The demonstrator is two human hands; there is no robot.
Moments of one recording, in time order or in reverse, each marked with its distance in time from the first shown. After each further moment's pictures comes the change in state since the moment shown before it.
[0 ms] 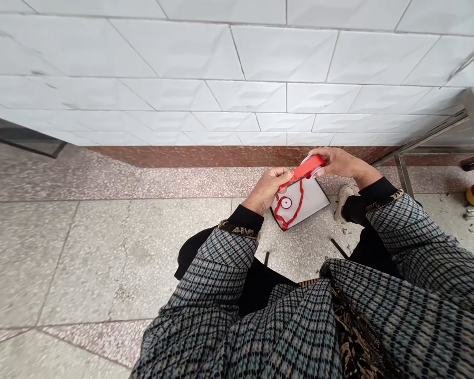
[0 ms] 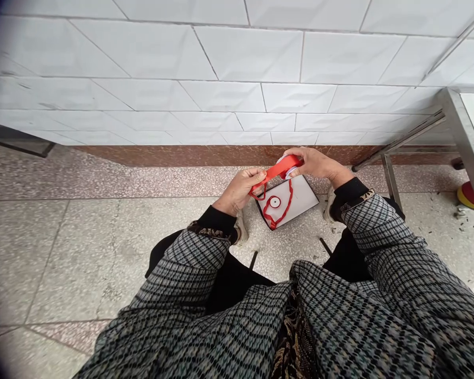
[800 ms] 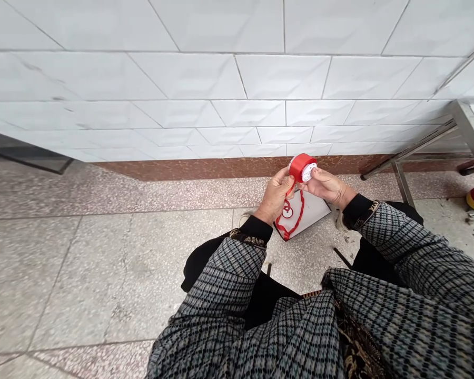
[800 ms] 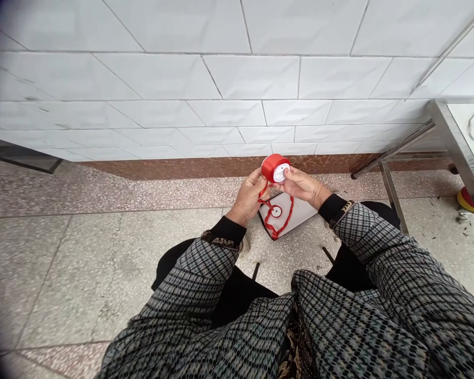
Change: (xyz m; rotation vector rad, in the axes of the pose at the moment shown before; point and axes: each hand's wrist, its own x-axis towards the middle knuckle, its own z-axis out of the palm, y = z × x) left_hand 0.011 -0.008 0.016 -0.161 0.066 0.105; right_hand 0.012 0.017 0.082 0.971 0.094 0.079
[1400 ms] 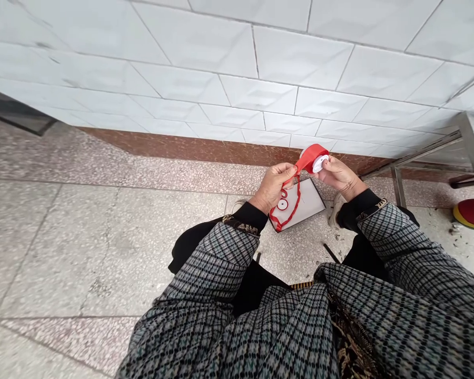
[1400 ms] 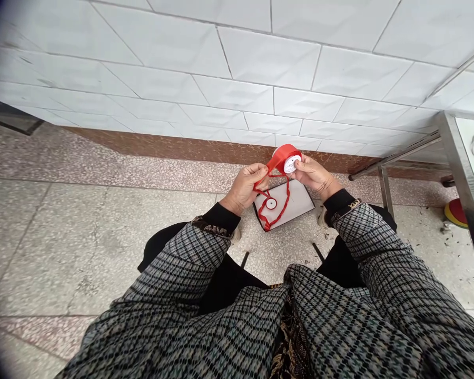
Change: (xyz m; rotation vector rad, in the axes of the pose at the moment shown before) left_hand -0.002 0.010 0.004 -0.056 -0.026 0.034; right_hand -0.004 -0.040 -0.020 -0.136 -0.004 -0.029
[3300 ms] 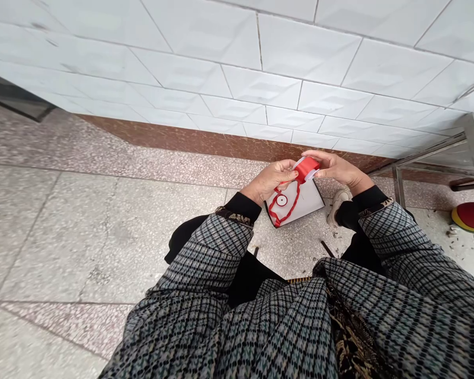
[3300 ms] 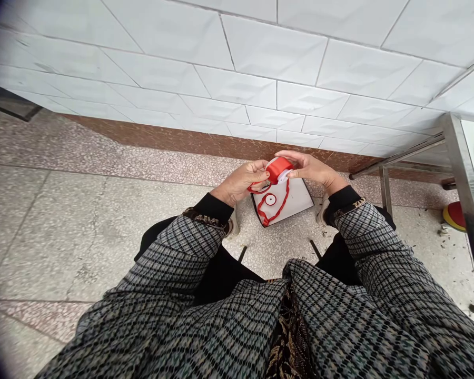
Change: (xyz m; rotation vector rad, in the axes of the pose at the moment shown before) left_hand 0.003 0.010 -0.020 0.119 -0.170 -0.212; right_hand -0.001 -0.016 -0.009 -0.522 -0.250 0.048
